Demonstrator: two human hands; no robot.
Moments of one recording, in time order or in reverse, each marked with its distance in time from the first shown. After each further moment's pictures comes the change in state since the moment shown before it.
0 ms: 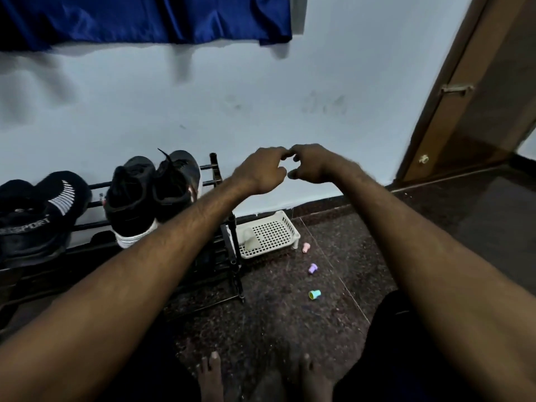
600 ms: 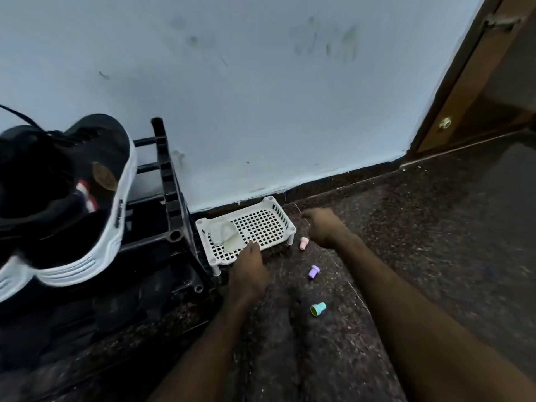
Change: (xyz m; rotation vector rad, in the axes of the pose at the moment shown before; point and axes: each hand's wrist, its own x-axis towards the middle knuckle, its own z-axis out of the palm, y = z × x) left_hand -0.005 -0.126 0.302 -0.077 -0.189 -0.443; right_hand 0.073 0.164 0.217 0.048 -0.158 0.268
